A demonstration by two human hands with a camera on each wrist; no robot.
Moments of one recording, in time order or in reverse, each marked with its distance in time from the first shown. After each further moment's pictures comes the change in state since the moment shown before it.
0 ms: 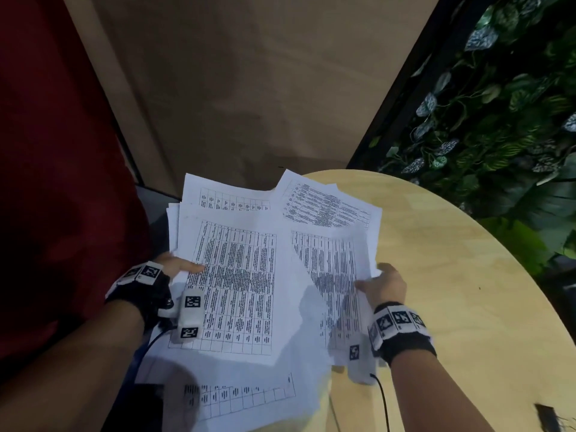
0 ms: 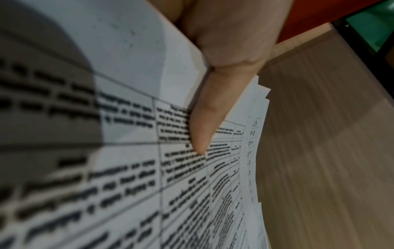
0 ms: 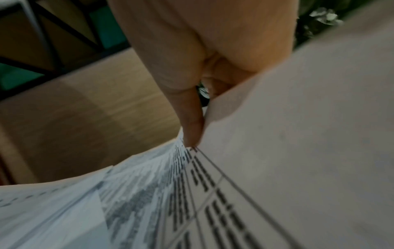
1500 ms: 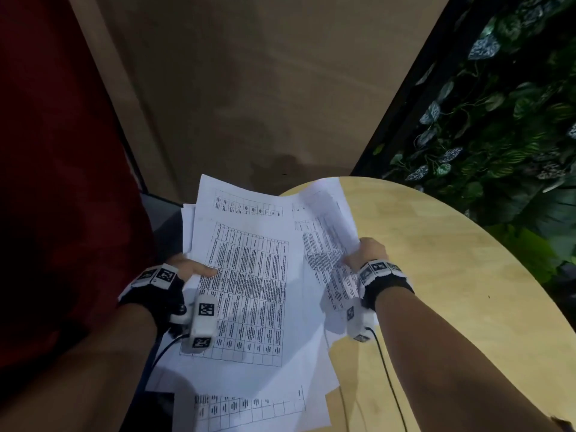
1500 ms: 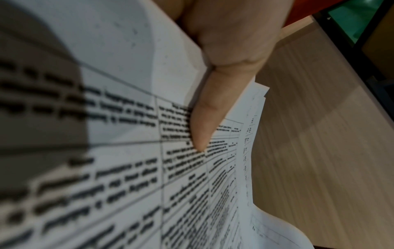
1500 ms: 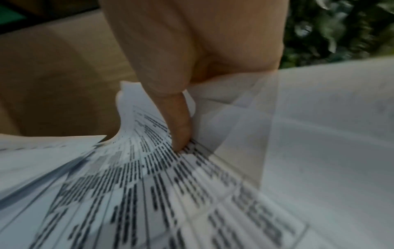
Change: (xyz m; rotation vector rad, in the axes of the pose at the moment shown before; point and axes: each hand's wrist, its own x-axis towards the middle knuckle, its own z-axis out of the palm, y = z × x) left_hand -0.111 0.053 0.038 -0.014 0.166 0.096; right_hand 0.053 -0.063 0.025 -0.468 -0.106 -0.141
